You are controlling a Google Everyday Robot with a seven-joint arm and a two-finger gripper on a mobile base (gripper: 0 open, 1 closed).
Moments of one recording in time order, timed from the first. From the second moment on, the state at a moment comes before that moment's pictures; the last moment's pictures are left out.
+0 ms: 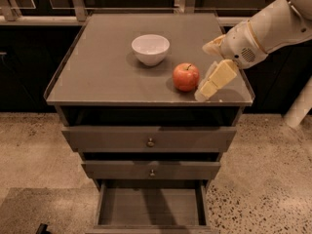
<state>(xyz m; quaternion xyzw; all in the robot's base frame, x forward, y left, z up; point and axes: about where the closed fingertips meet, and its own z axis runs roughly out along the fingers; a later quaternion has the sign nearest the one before) 0.562 -0.130 0.920 -0.57 0.74 0.19 0.32</state>
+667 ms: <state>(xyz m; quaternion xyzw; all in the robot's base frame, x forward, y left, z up) 0.594 -0.126 0.904 -0.55 0.74 0.20 0.33</state>
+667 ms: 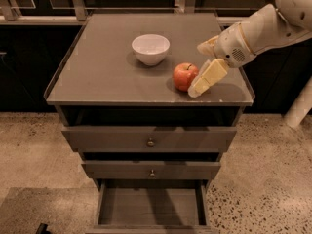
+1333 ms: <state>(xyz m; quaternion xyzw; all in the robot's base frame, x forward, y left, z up) 0.625 -0.104 0.867 -0.54 0.74 0.23 0.32</state>
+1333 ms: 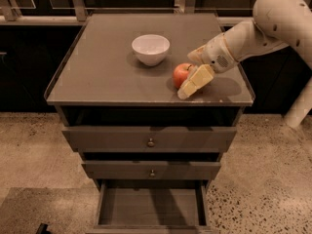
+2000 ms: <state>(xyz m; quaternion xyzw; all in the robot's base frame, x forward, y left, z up) 0.632 -0.104 0.850 -0.54 0.75 0.23 0.31</state>
